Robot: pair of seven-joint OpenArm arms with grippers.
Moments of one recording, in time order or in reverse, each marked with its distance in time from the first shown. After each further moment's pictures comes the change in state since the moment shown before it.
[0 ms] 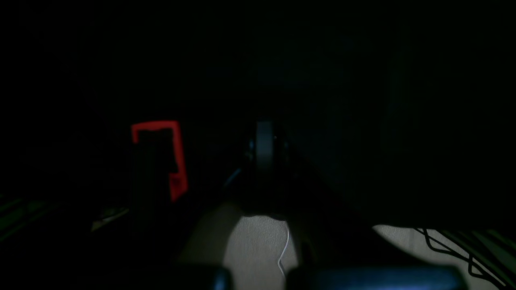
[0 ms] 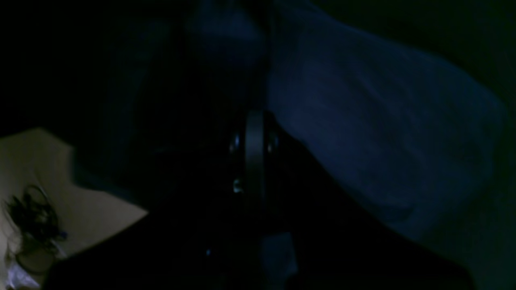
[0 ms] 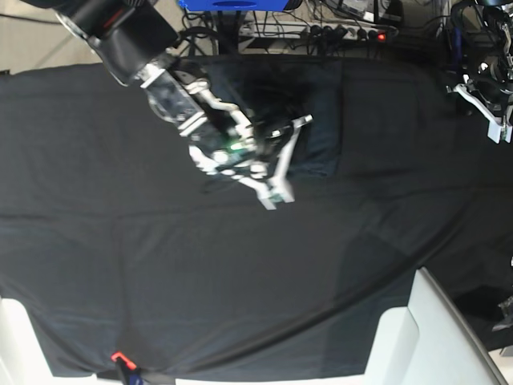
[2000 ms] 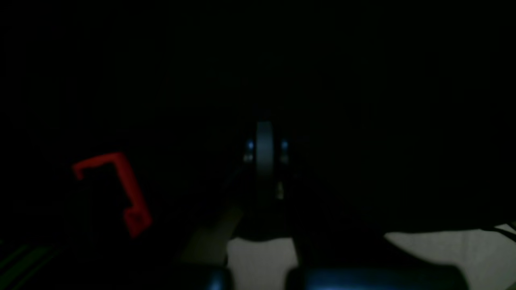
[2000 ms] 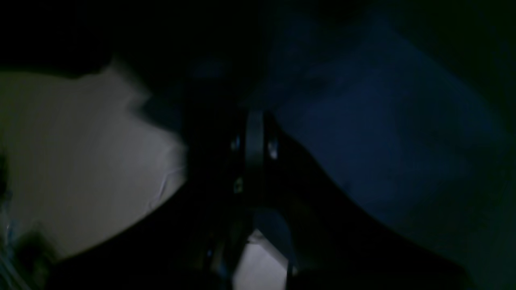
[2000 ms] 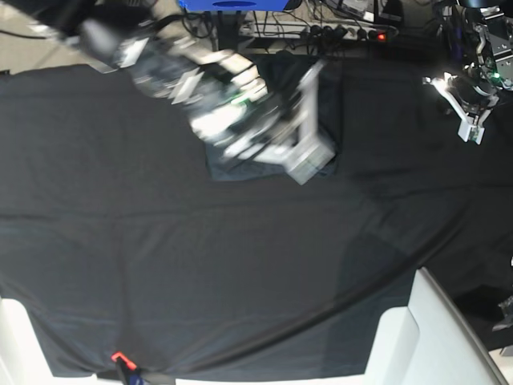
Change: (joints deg) left arm -1.6 2.8 5.7 -1.0 15.2 -0.4 -7.7; right arm -1.2 10.9 -11.1 20.3 1.8 -0.6 -3.1
